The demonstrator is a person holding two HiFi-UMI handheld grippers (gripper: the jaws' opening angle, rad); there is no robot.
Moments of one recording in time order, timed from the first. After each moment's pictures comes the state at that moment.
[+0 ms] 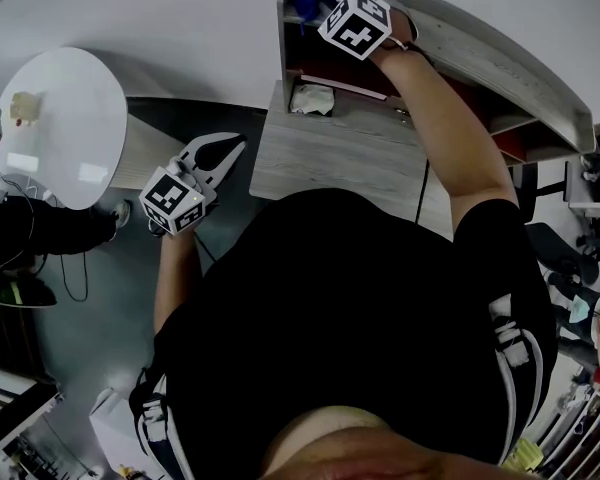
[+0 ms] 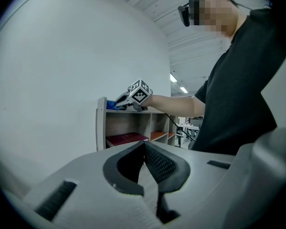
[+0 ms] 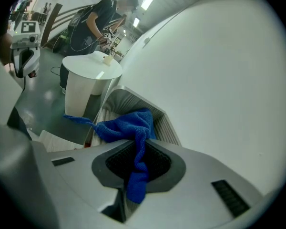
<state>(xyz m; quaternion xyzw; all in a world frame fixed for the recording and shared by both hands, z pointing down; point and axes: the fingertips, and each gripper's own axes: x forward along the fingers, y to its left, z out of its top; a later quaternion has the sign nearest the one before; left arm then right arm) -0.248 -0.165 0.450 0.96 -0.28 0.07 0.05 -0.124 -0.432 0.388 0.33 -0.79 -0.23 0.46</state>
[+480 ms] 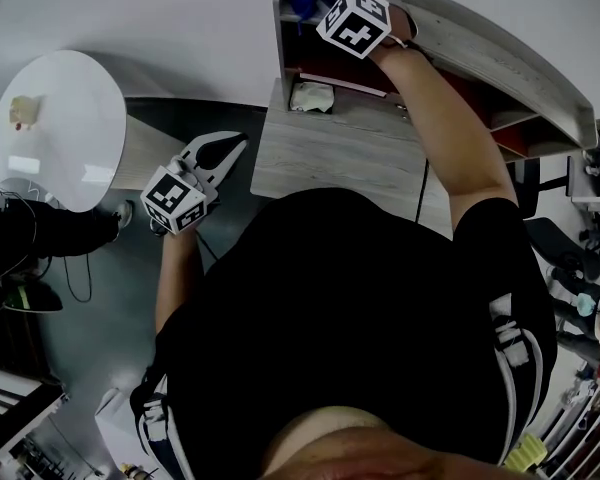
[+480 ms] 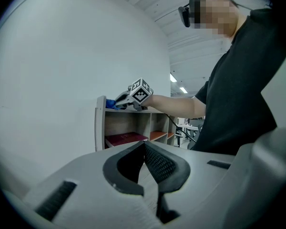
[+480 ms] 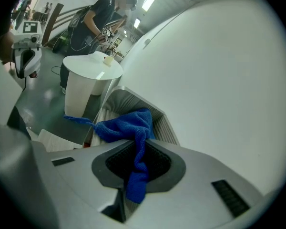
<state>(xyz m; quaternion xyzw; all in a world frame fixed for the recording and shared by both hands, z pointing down) -0.242 -0.169 0.452 0.96 -0.27 0.07 0.06 -0.122 -0.432 0.386 0.33 -0.79 -0.24 0.45</state>
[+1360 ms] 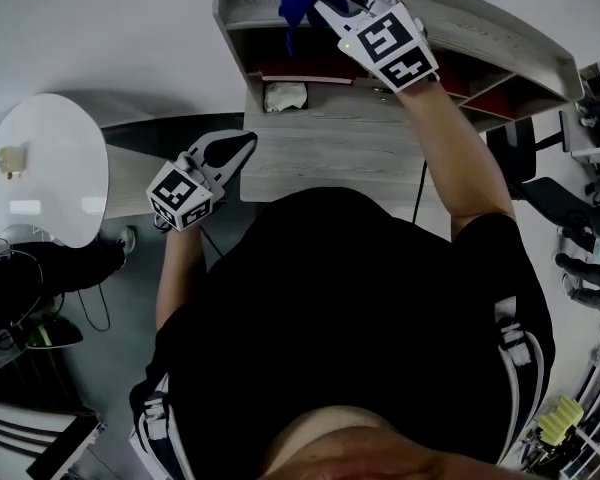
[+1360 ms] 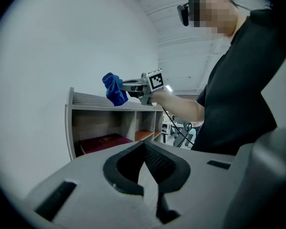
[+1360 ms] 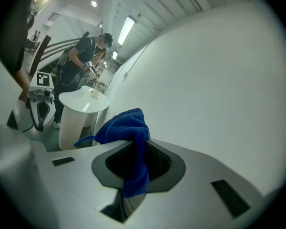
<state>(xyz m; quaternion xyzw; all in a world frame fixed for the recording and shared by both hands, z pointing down) -0.158 -0.180 0.452 0.98 -0.17 0.09 0.05 -0.040 -0.351 0.307 0.40 -0.86 -0.20 0.25</state>
